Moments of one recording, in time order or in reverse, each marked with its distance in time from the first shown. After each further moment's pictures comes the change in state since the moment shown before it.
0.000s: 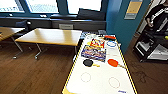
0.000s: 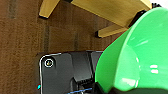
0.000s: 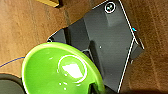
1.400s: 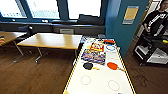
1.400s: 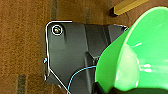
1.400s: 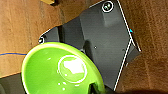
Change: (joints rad) left arm 0.333 0.503 -0.804 0.123 -0.301 0.030; right arm -0.017 0.156 -0.221 -0.011 -0.034 0.000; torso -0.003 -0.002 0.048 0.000
